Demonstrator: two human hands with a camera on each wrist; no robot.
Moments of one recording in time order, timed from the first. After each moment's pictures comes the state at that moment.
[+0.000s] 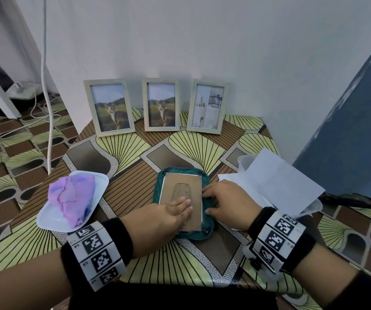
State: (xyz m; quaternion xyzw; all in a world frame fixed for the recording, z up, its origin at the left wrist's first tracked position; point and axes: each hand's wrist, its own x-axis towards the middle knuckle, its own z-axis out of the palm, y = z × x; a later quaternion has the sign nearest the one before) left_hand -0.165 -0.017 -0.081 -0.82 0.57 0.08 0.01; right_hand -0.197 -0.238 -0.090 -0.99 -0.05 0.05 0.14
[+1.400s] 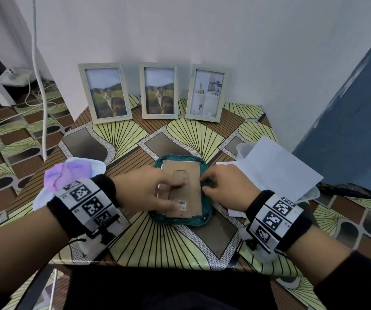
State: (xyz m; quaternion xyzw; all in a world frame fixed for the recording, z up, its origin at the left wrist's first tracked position) left_hand -0.120 -0.016 -0.057 -0.85 0.48 0.20 -0.09; right_hand -0.199 -0.236 -0.078 -0.98 -0.02 0.01 0.19
